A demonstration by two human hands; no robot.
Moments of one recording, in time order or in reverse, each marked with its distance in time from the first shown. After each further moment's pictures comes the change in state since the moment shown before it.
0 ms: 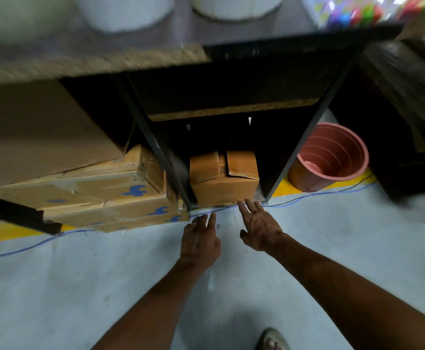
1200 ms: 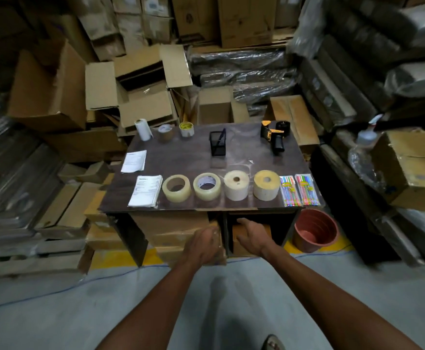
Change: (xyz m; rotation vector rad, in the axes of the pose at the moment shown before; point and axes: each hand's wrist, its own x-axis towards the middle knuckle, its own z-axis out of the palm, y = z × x) left_hand -0.271 -0.047 -0.472 -0.423 0.134 -0.051; right_hand -0.331 -0.255 -0.363 0.457 0.251 -0.067
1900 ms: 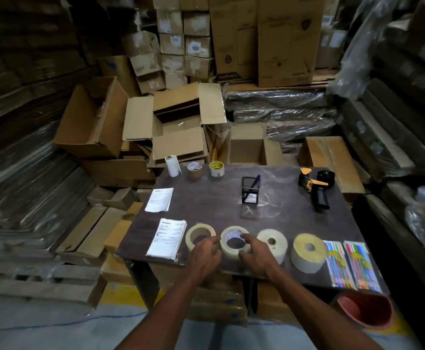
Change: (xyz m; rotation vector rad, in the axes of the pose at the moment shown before) left_hand 0.132 -0.044 -0.092 -0.134 0.172 -0.117; right_hand 0.157 -0.074 -0.021 0.169 -0.005 -0.082
